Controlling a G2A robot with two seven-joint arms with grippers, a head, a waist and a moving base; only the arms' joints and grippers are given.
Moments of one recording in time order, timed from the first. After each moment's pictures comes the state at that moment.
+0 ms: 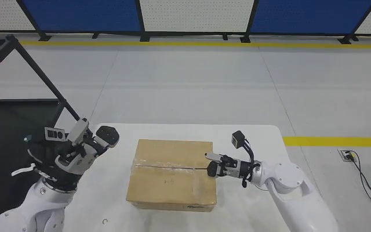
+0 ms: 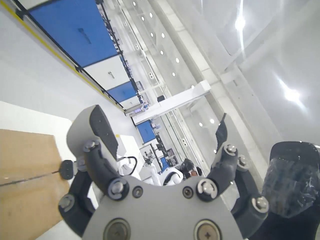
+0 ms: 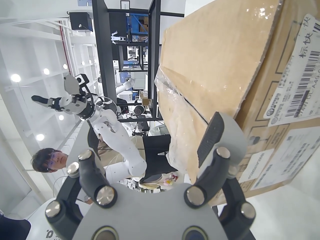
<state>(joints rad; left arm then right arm) 1.24 -1.19 -1.81 -2.09 -0.46 0.02 -0.54 -0.78 -1.19 1.19 -1.36 0.31 0.00 1.01</state>
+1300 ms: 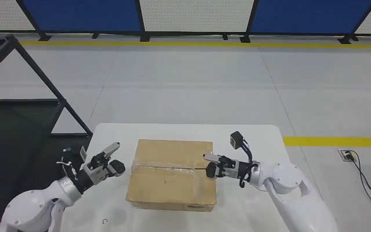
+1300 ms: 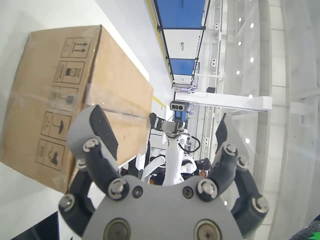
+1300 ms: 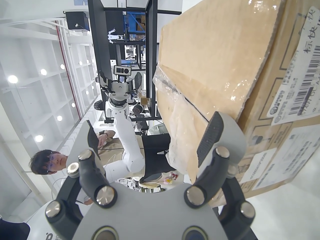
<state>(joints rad) 1.20 -1.13 -1.77 -1.81 -0.27 0.34 -0.85 -0.78 -1.18 1.17 -1.38 0.31 0.02 0.99</state>
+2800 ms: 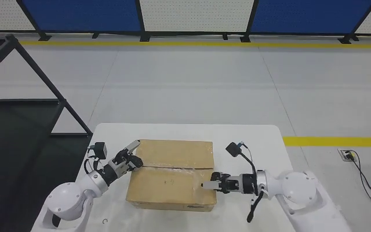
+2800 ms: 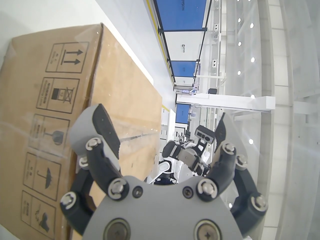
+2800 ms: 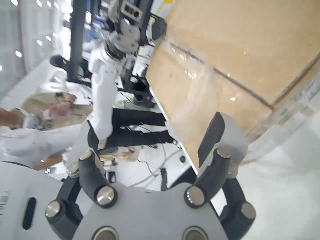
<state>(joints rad) 1.10 -1.13 -1.54 -1.64 -0.26 0.20 -0.67 -0.89 -1.12 1.24 -1.70 -0.02 -0.08 1.17</state>
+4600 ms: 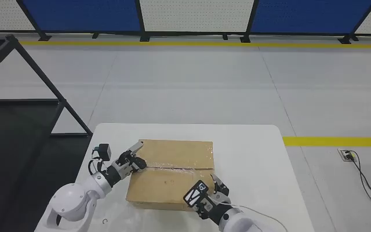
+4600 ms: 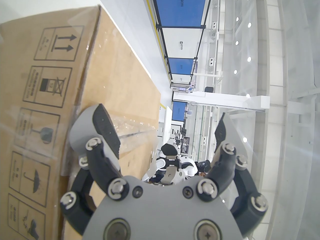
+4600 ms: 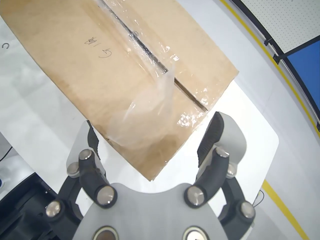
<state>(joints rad) 1.10 -1.12 -1.49 -1.63 -0.31 0.19 -0.65 -1.08 -1.15 0.86 -2.10 -1.52 0.03 0.92</state>
